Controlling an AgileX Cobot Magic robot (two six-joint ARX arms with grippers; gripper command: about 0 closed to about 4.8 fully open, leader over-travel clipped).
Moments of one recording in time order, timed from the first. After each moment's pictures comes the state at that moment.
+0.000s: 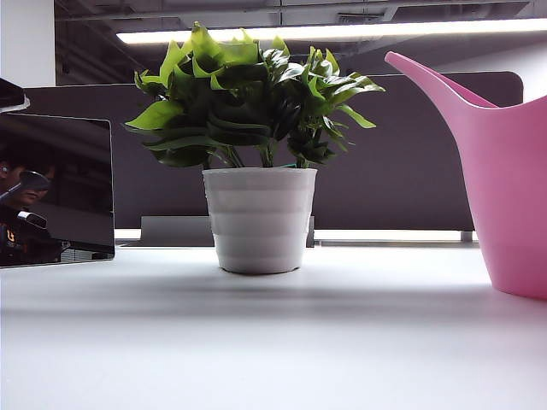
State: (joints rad) left arm -0.52 0.00 0.01 0.07 0.07 0.01; right arm -0.03 0.00 0.31 -0.48 0.00 0.48
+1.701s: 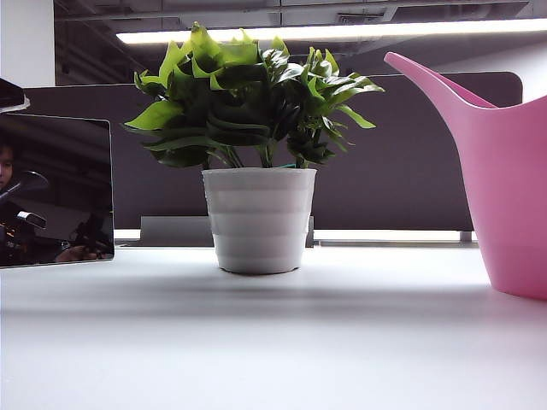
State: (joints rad) left arm -0.52 0.00 0.01 0.07 0.07 0.01; right arm 0.00 0.66 1.38 -1.40 -0.05 0.28
